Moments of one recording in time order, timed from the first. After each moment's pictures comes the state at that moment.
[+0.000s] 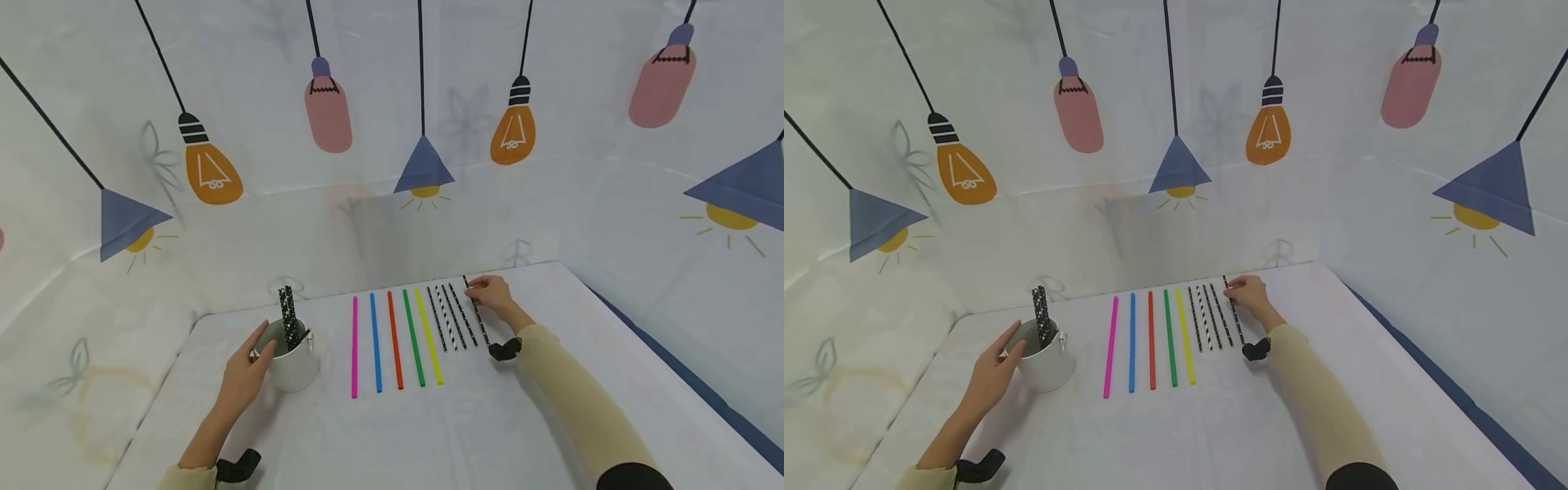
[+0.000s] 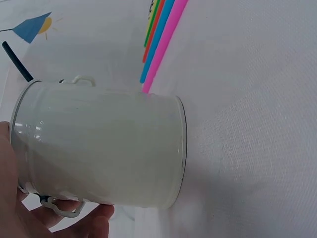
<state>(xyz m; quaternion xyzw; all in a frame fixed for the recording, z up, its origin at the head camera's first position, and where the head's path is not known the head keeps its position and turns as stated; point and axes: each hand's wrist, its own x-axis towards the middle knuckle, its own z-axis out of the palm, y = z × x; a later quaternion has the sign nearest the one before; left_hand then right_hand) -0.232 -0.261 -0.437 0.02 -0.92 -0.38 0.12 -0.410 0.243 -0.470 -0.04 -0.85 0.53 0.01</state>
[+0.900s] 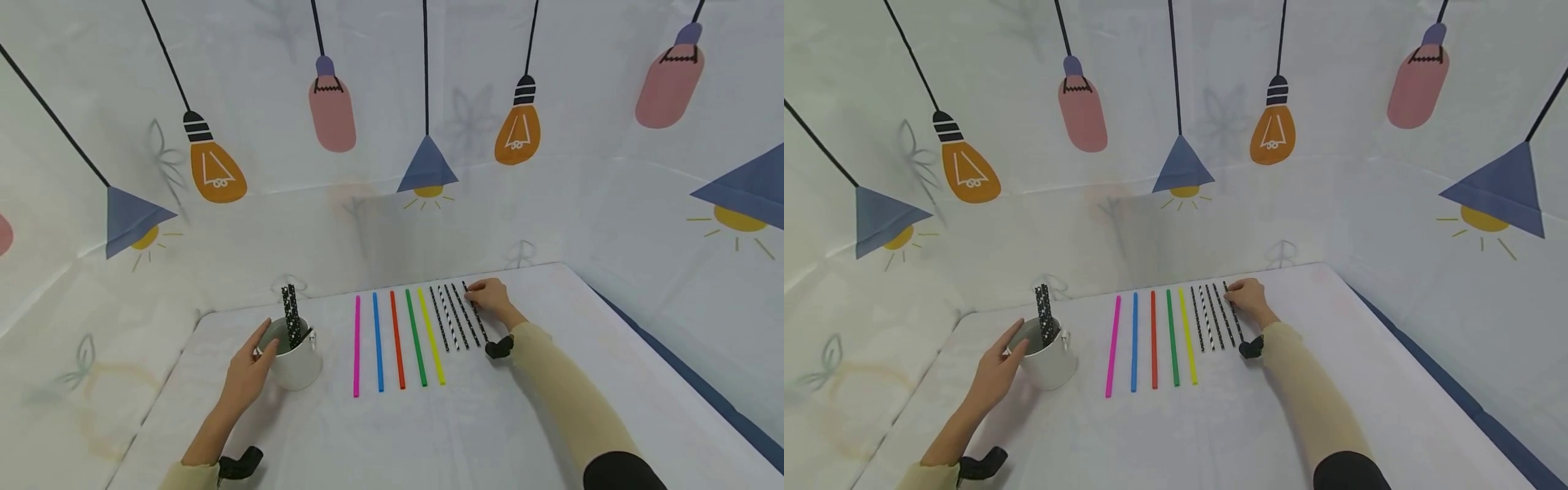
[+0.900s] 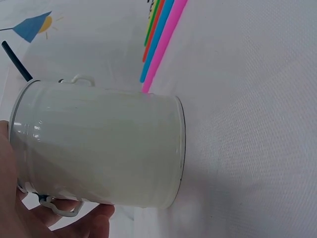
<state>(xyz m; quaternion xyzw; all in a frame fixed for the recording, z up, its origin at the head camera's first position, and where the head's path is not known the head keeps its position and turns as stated) -0.232 -0.260 -0.436 0.02 -0.92 -0.38 0.11 -0.423 0.241 -0.485 -0.03 -0.89 0.46 0.01</state>
